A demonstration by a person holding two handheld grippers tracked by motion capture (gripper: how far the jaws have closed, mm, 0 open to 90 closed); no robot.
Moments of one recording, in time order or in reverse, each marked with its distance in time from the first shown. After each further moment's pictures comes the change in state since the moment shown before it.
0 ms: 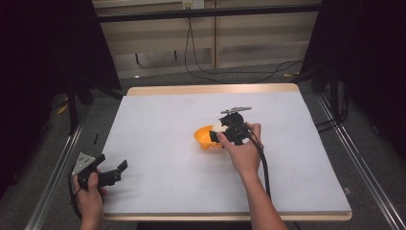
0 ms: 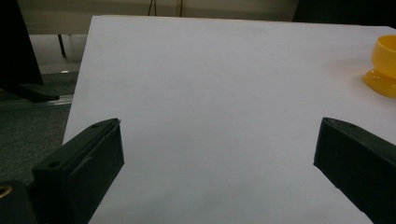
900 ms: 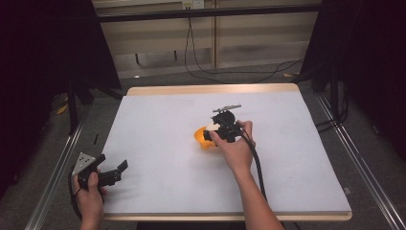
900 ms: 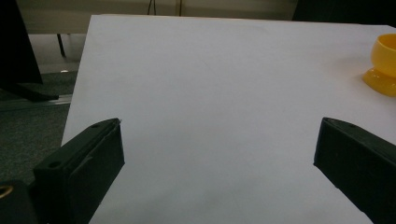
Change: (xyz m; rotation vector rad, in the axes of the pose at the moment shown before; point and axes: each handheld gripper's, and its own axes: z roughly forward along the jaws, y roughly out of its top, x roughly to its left) left arm -0.001 0.000 0.001 0.002 -0.004 -0.006; right arm 0.011 0.008 0.021 0.034 0.001 -0.005
